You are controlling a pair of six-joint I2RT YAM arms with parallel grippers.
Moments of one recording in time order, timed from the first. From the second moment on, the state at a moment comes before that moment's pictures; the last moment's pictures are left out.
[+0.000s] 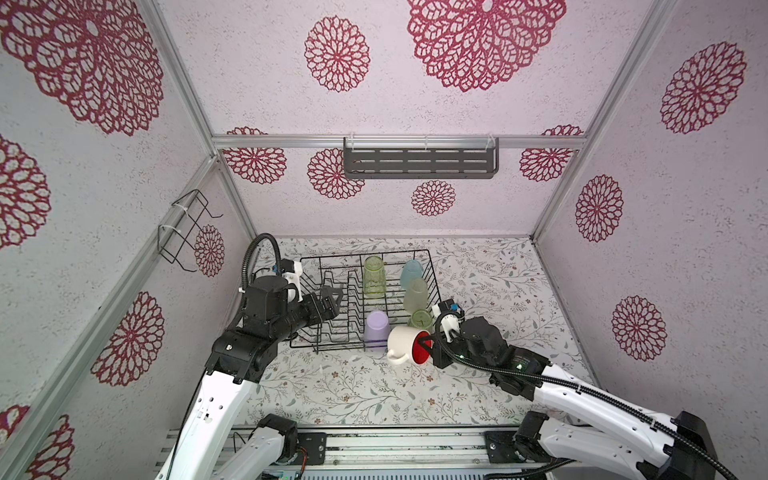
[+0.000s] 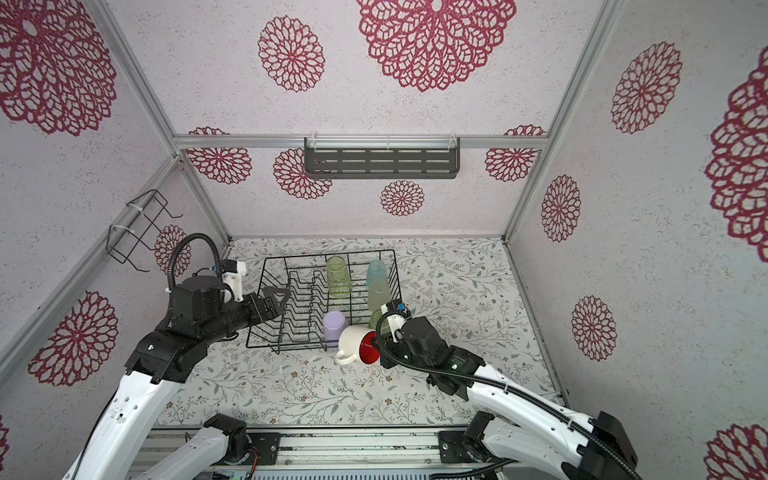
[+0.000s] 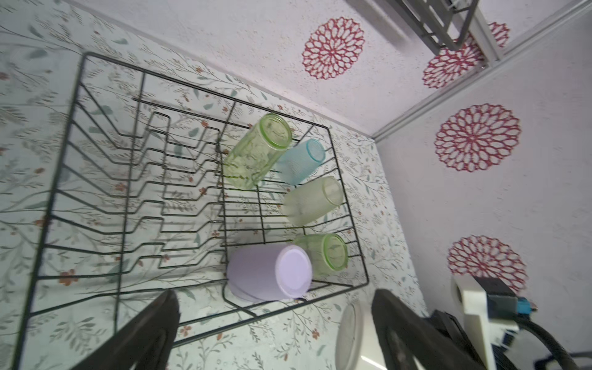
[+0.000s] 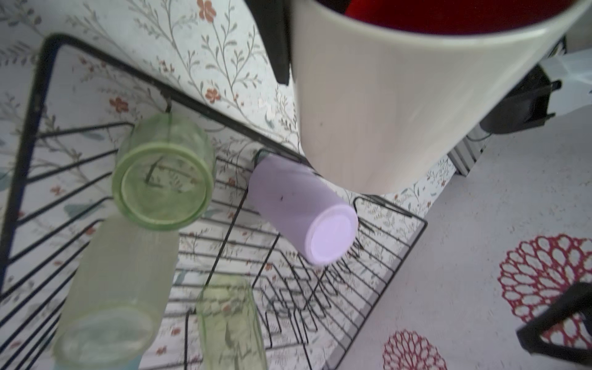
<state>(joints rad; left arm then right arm) -0.28 0.90 1.08 -0.72 0.24 -0.60 0.90 0.96 0.66 -0.17 -0.03 0.52</state>
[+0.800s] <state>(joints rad) -0.35 1.21 1.14 -0.33 1.11 -0.86 0.88 0.99 0.59 0.55 0.02 -0.27</state>
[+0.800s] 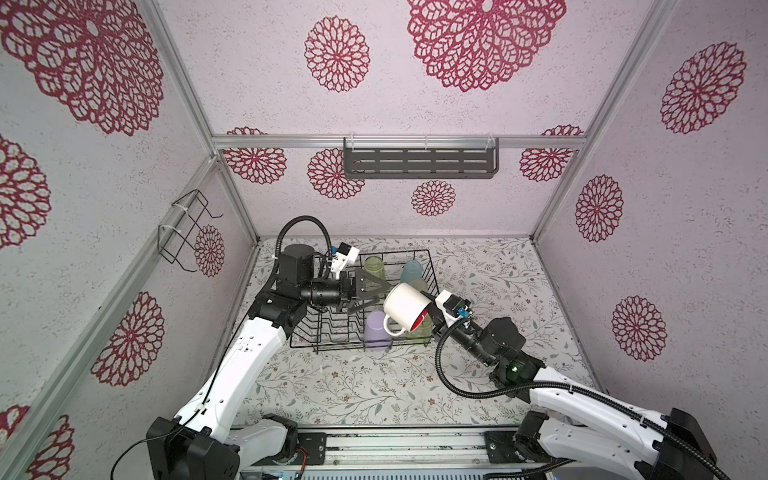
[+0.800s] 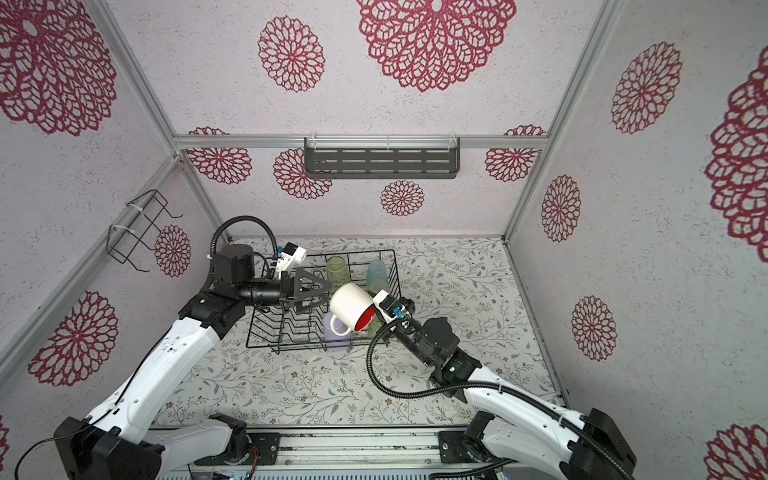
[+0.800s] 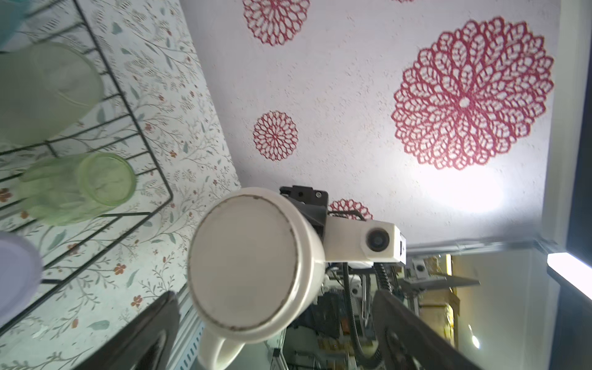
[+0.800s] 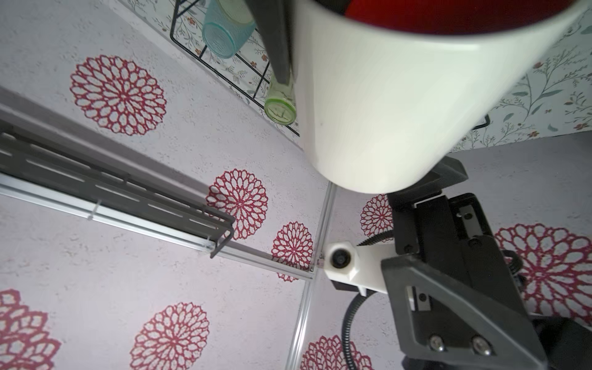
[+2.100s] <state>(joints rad) -0.44 1.32 1.18 -0.30 1.18 -0.80 0.72 1.06 0.62 0.69 -0.37 -0.22</state>
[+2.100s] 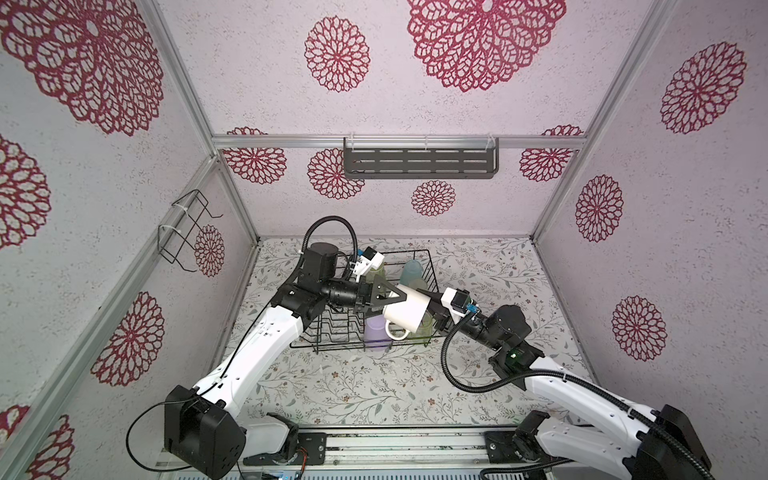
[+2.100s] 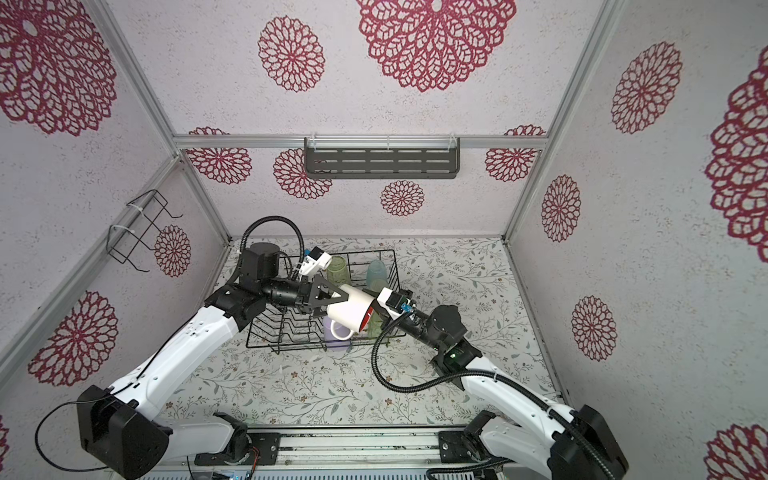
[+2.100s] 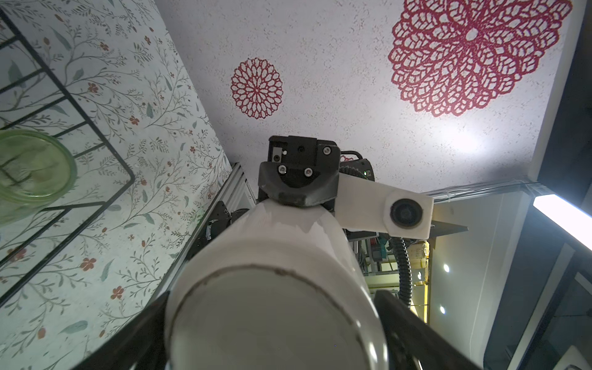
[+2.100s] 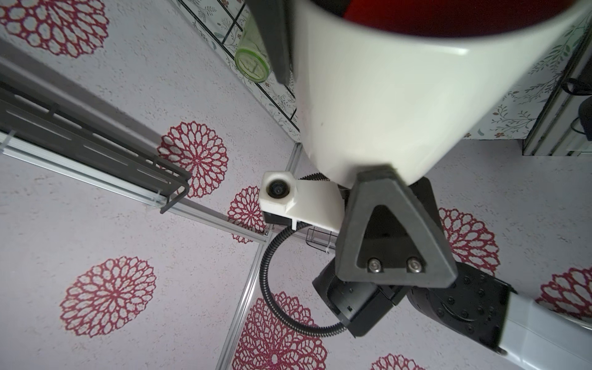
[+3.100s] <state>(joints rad) -0.46 1.36 1.18 -0.22 1.23 -0.85 0.67 1.25 0.77 0.73 -0.62 -0.14</state>
